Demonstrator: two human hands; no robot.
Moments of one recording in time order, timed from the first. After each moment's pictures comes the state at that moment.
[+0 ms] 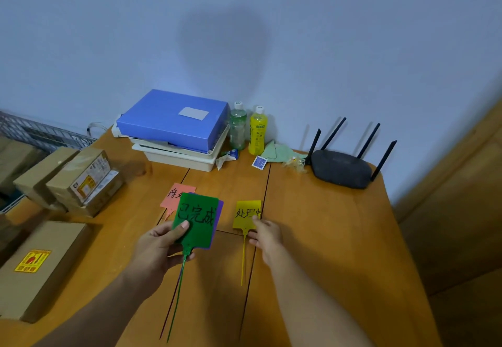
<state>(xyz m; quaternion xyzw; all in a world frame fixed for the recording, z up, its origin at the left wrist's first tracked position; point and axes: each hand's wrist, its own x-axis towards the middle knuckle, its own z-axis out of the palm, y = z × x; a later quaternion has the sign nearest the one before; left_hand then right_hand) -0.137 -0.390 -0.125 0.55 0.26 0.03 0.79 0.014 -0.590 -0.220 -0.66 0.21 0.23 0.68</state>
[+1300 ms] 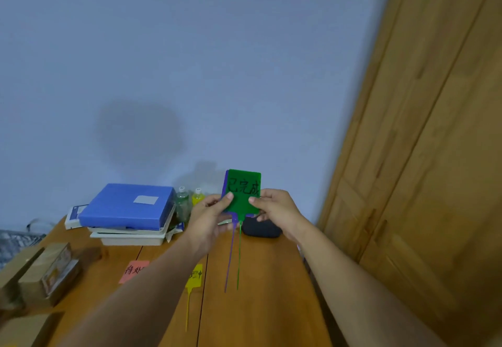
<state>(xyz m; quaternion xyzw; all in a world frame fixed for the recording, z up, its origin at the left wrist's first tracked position) -0.130 -0.571 0.175 0.54 0.01 0.00 0.84 -0.105 -0.754 0.204 -0.78 -0.08 0.04 0.62</state>
